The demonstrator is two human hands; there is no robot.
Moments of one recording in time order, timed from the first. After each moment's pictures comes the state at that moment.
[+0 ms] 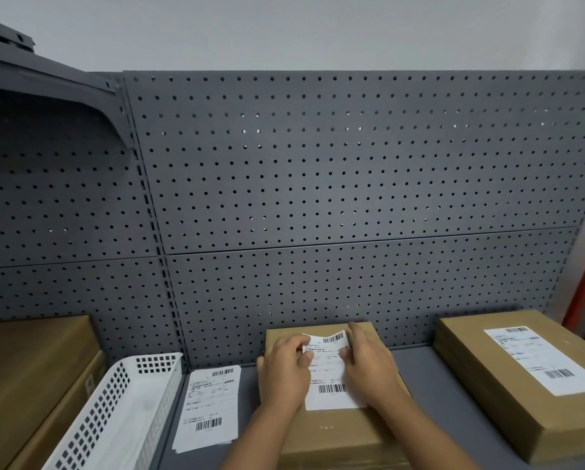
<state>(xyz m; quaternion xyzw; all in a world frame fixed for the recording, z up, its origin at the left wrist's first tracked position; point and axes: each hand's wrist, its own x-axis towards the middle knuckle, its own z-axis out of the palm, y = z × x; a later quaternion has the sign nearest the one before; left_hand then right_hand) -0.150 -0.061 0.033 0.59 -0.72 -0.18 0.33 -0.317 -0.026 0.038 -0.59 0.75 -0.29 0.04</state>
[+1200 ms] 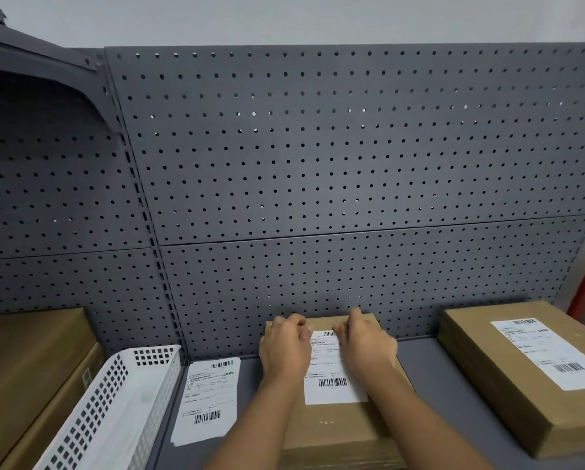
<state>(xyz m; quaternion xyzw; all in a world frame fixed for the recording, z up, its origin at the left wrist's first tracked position) -0.165 -0.096 0.036 0.62 -0.71 -0.14 0.31 -0.308 -0.048 0.059 -0.54 0.82 -0.20 0.01</state>
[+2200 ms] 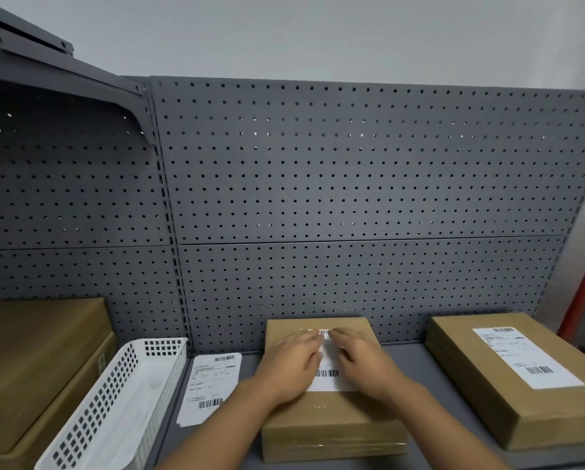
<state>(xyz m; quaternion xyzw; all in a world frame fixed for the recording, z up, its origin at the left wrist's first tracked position) -0.134 -0.040 0.061 0.41 -0.89 -0.10 0.16 -0.323 0.002 0.062 -0.73 0.64 -0.21 0.08</state>
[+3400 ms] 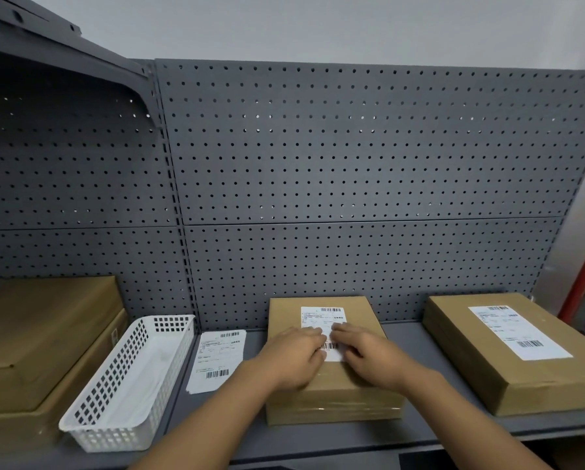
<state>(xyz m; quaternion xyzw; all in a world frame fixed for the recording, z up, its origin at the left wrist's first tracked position) -0.124 0.000 0.075 0.39 -0.92 -0.07 0.05 -0.329 0.043 0.065 -0.78 0.60 -0.16 0.10</state>
